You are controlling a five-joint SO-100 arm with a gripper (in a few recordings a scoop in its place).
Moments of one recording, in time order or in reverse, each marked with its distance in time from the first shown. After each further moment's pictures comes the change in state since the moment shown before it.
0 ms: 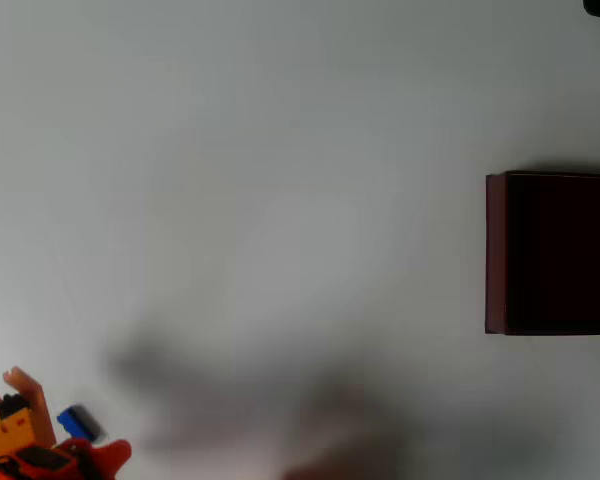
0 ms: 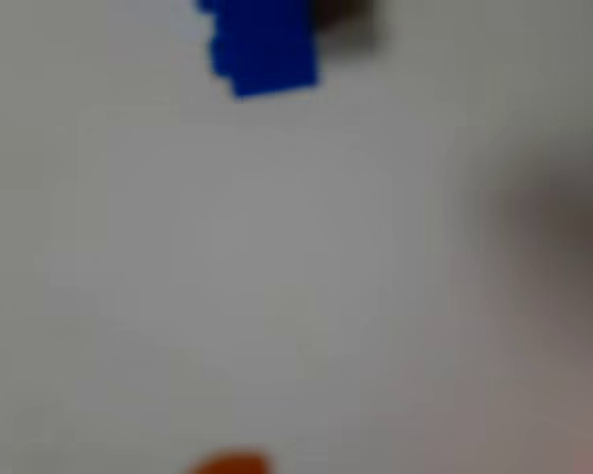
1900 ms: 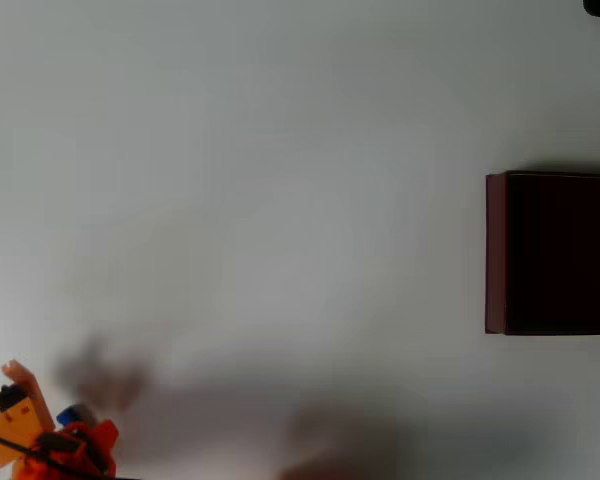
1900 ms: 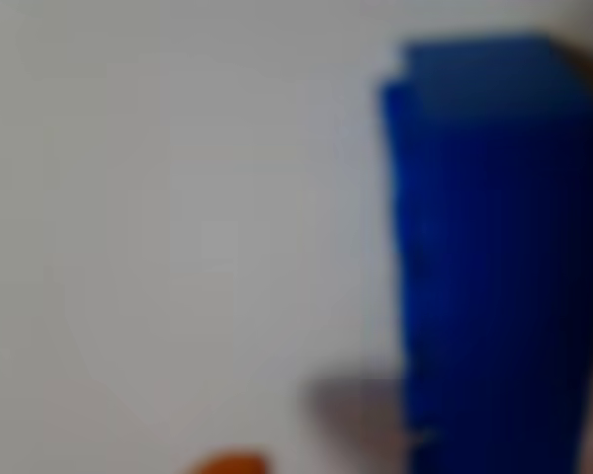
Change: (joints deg) arm -0.9 -3.9 16.3 -29.6 -1.3
